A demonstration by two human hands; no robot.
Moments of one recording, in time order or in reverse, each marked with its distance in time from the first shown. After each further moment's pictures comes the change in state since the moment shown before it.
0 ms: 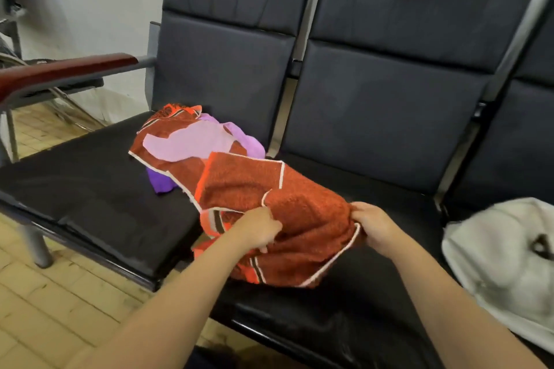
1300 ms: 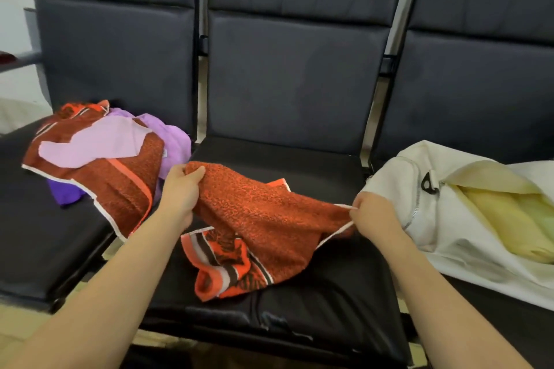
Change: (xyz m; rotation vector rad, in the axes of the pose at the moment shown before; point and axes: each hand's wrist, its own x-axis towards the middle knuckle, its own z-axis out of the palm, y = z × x) left_hand 0.040 0.047 0.027 -0.900 0.478 0.056; right_hand -0.046 0.059 -0.132 -0.909 0.389 0.089
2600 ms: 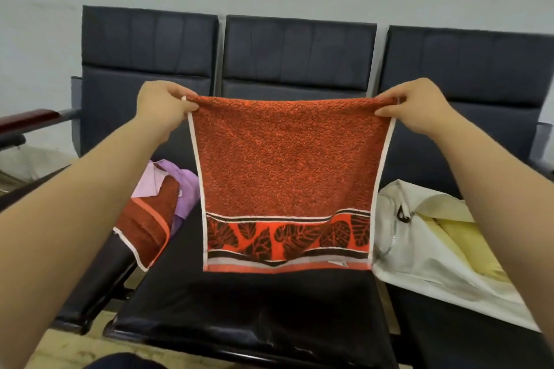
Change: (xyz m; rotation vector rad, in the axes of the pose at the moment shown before) left_hand -0.013 0.219 -0.030 0.291 -0.020 0.525; right_hand -0.017 -0.044 -0.255 0.281 0.478 -0.485
